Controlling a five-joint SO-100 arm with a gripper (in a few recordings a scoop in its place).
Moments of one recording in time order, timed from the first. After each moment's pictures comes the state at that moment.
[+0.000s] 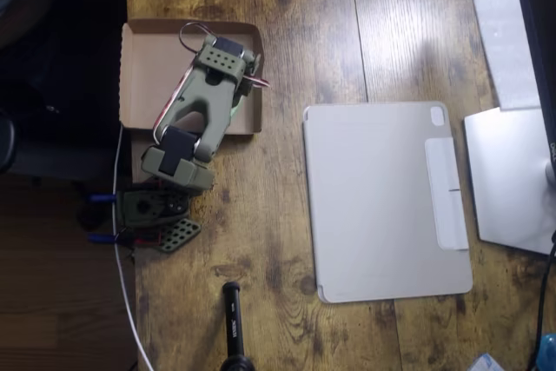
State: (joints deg) arm -51.9 111.9 119.6 74.4 0.0
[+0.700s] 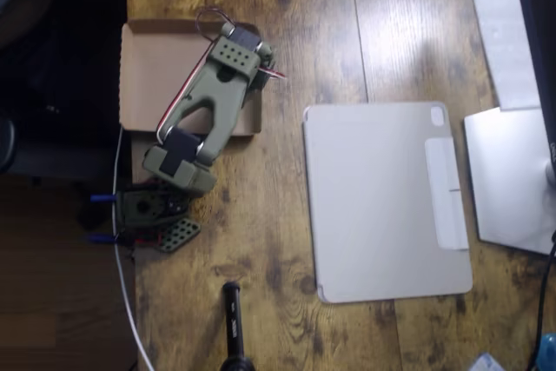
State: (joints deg) arm -44.1 112.1 105.3 86.9 -8.1
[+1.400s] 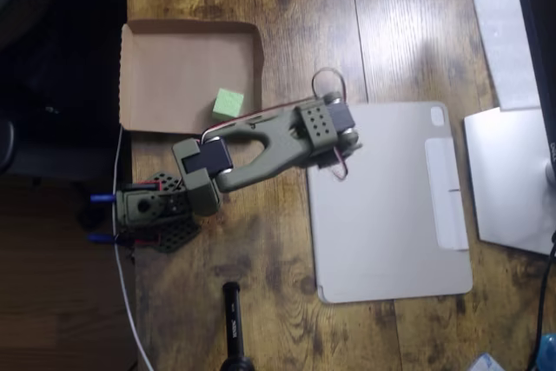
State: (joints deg) arm -1.3 104.0 96.9 100.3 6.8
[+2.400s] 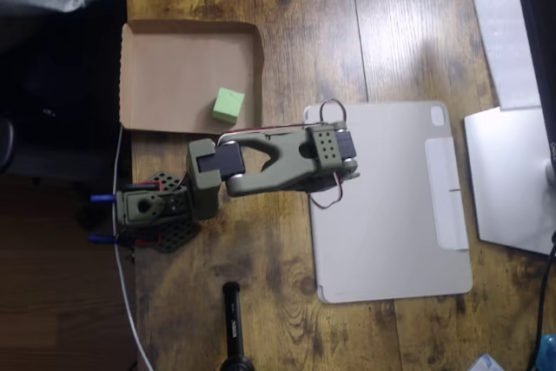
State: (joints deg) arm 3.9 98.3 104.0 102.2 7.8
